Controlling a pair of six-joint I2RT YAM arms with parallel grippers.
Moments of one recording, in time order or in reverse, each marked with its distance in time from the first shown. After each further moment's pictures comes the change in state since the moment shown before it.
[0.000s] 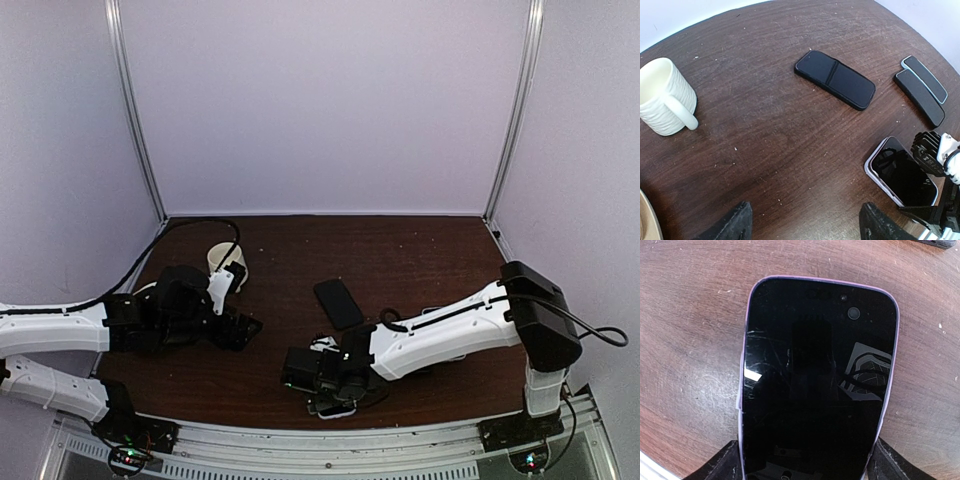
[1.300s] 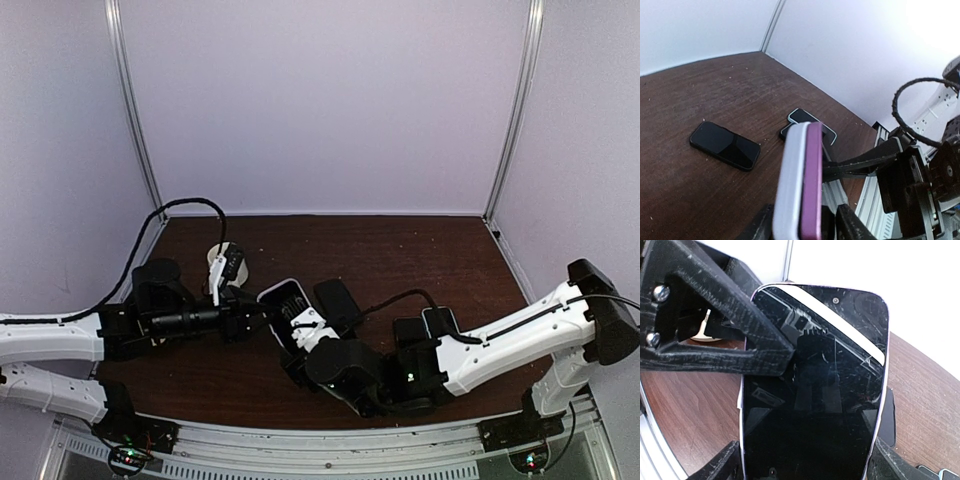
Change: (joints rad) left arm -0.001 -0.072 -0.082 0.443 0.386 -0.083; right arm 0.121 -0.311 -0.276 0.809 0.510 -0.802
